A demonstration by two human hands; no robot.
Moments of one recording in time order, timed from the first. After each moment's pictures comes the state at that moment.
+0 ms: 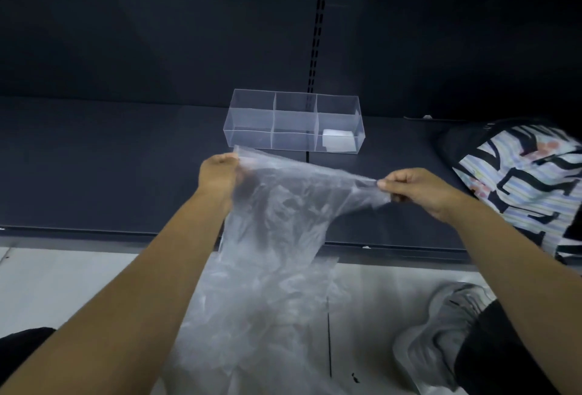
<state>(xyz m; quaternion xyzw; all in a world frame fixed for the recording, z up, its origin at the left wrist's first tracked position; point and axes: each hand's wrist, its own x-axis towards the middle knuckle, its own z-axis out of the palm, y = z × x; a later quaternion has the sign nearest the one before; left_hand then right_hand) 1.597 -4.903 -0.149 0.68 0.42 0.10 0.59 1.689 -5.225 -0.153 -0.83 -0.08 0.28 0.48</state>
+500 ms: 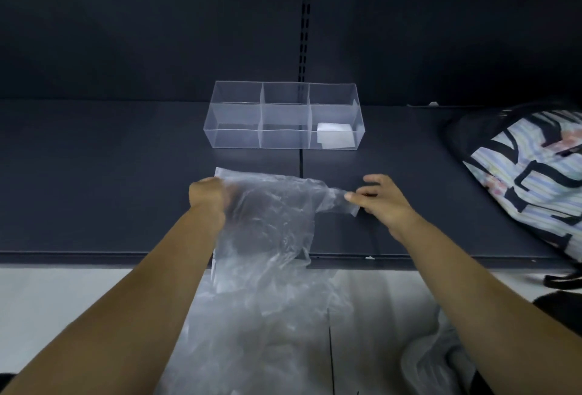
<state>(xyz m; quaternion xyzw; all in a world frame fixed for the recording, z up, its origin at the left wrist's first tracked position) 1.625 -4.889 -0.222 0.82 0.45 -0.01 0.36 1.692 -5.181 -0.228 -0.80 0.08 0.23 0.55</state>
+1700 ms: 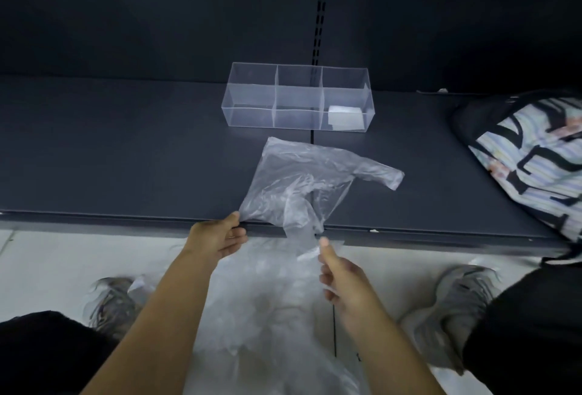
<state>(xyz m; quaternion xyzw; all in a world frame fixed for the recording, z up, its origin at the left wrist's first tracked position) 1.505 -4.902 -0.236 0.56 0.50 -0.08 0.66 1.507 -5.131 -0.219 -0.67 0.30 0.33 0.60</state>
